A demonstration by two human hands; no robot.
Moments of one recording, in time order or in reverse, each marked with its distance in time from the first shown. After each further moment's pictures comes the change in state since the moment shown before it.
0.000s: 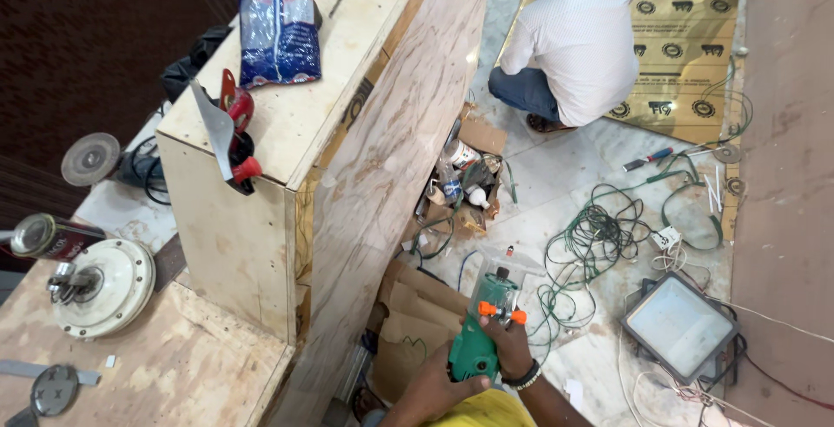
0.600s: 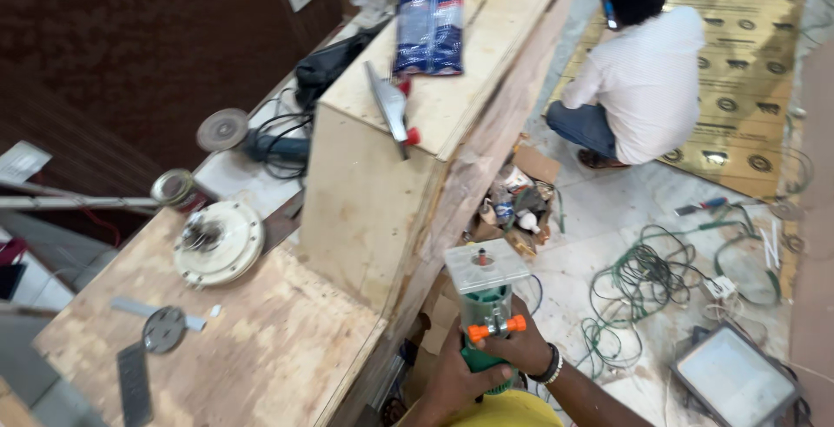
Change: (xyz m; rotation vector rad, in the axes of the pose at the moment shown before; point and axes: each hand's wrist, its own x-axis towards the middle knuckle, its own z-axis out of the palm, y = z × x) left_hand -0.091 0.002 -0.089 -0.325 0.232 0.322; right_hand -0.028 -0.039 0.171 -0.380 -0.585 -0.230
